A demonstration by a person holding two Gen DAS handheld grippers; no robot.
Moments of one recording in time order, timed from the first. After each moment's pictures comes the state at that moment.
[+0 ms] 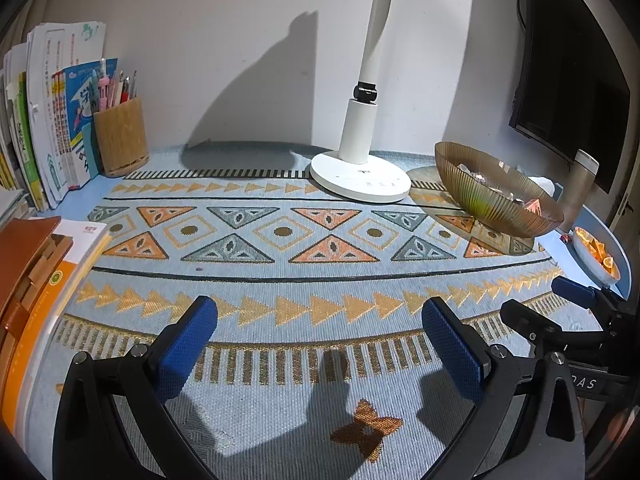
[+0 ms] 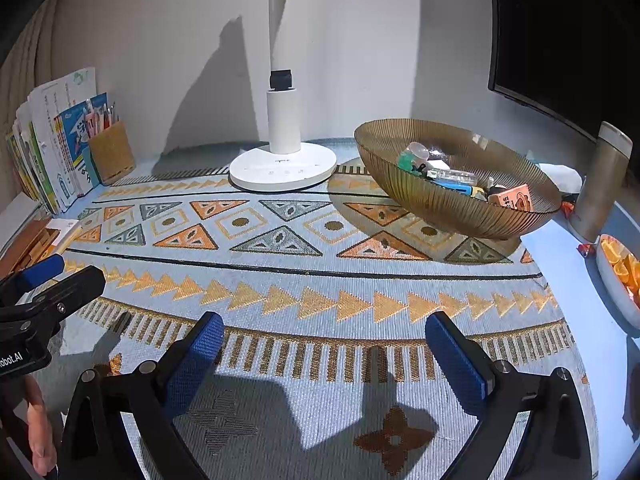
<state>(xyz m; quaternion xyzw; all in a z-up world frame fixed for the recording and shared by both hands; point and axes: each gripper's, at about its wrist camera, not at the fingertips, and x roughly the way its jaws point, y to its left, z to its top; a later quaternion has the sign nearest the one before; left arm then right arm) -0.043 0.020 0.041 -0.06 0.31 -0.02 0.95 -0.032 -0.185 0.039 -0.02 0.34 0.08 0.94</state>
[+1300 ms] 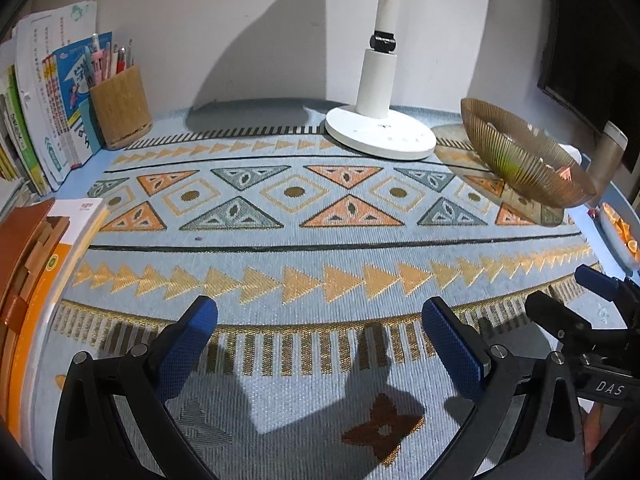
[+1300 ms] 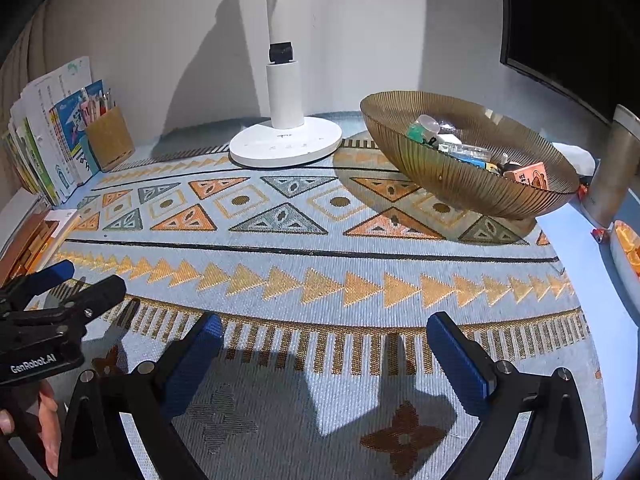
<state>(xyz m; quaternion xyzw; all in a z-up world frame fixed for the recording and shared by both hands) -0.017 0.018 0.021 -0.03 0.38 0.01 0.92 -0.020 -0.181 0.028 -0.01 0.39 0.09 0.92</state>
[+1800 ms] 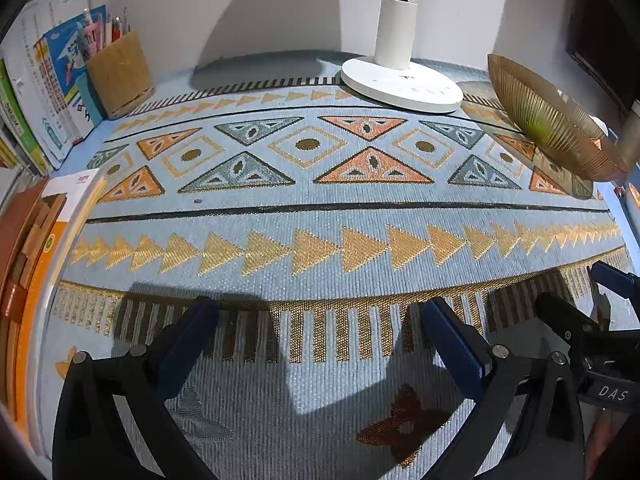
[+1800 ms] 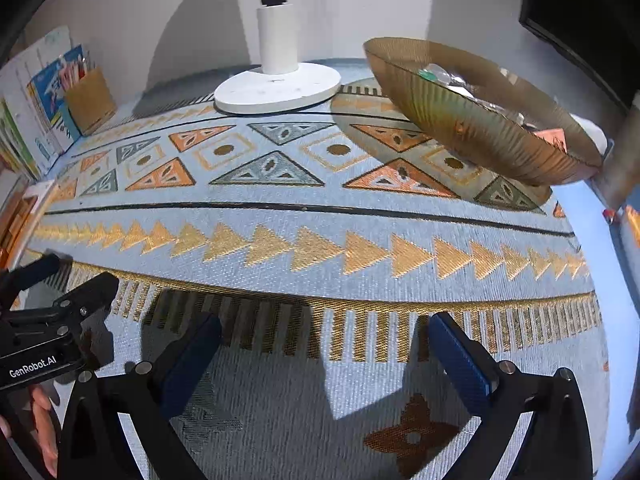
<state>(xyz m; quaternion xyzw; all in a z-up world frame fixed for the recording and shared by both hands) -0.002 0.017 0.002 -0.02 0.46 0.04 0.89 -0.001 -0.173 0.006 -0.03 0.47 0.08 0.88</state>
